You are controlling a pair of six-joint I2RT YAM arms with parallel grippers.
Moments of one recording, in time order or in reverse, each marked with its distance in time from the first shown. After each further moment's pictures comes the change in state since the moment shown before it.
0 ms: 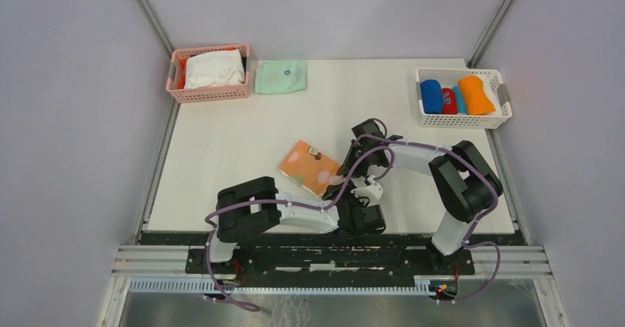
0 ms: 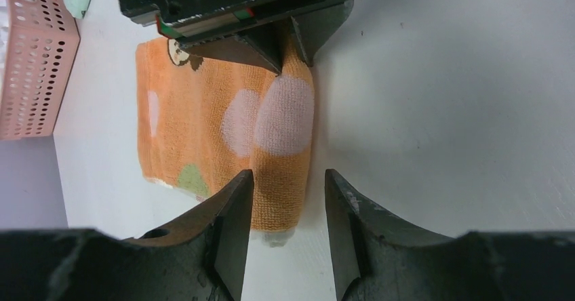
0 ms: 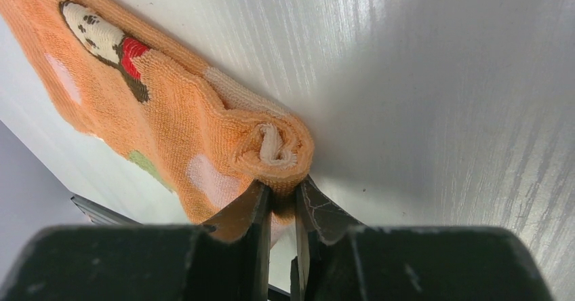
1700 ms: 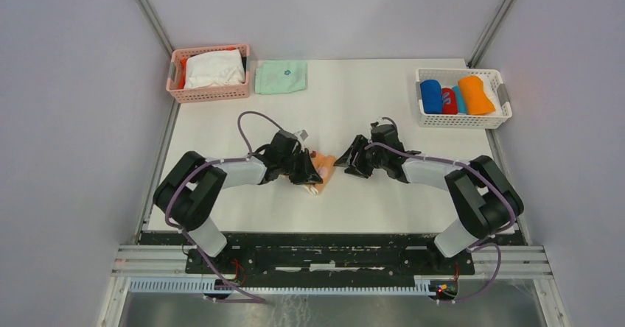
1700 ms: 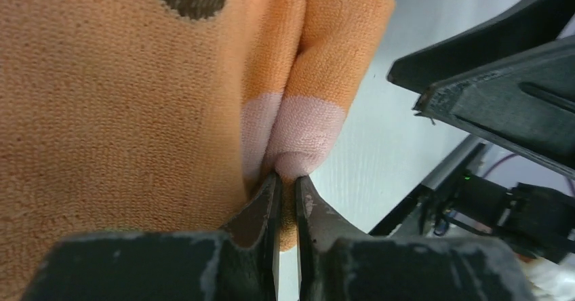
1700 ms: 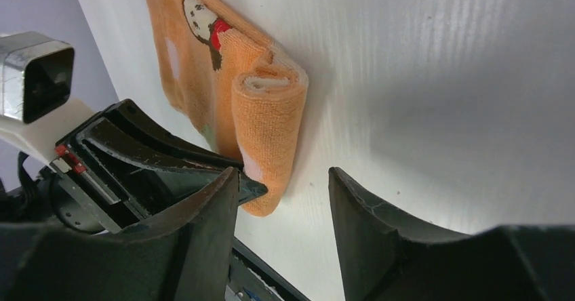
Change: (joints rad) left arm 0.764 -0.305 -0.413 0.457 1.375 -0.366; right arm -0.072 -0.184 -0.243 0.365 -0.143 0.005
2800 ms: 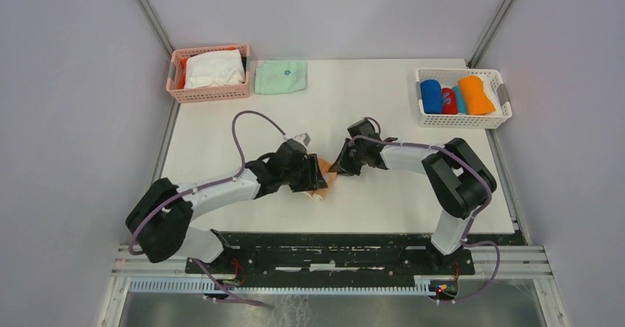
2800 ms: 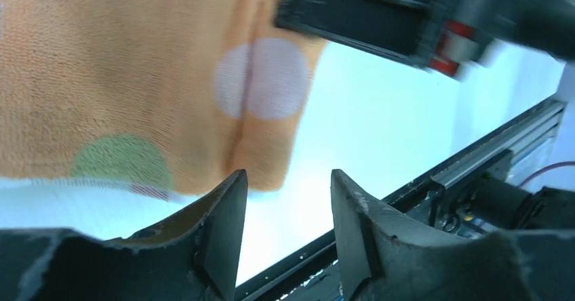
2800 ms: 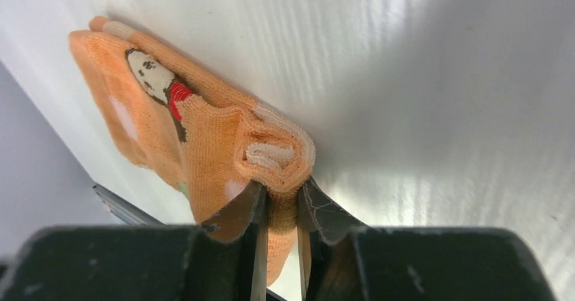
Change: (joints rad) left arm -0.085 -0.211 -0.045 -0.160 -0.162 -0.119; right arm 0.093 0.237 0.229 -0.175 0.093 0.023
